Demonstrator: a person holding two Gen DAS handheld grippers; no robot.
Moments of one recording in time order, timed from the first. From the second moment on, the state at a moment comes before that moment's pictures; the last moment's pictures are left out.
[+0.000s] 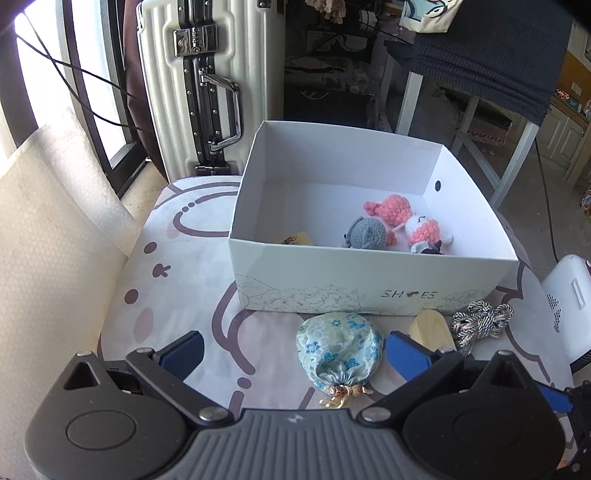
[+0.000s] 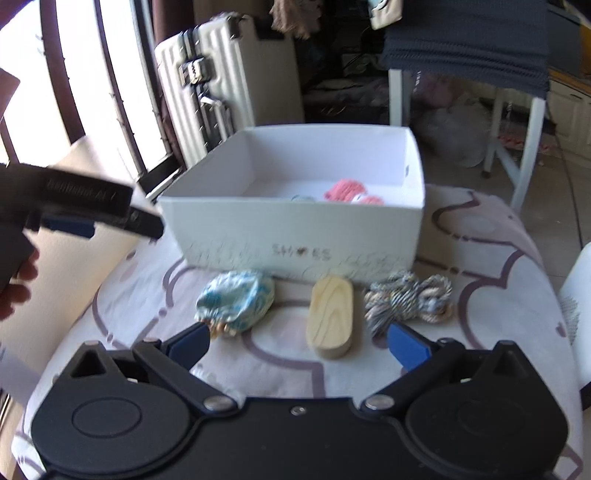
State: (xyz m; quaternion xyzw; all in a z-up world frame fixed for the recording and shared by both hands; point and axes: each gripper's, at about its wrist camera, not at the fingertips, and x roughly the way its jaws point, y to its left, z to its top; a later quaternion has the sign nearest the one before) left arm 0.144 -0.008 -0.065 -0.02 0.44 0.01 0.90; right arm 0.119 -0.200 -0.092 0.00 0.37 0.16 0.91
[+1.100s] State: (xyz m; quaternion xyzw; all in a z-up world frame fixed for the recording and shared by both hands) left arm 0.184 -0.013 -0.092 -0.06 0.48 -0.05 0.88; right arm 0.134 -0.156 -0.157 0.09 0.52 0.22 0.82
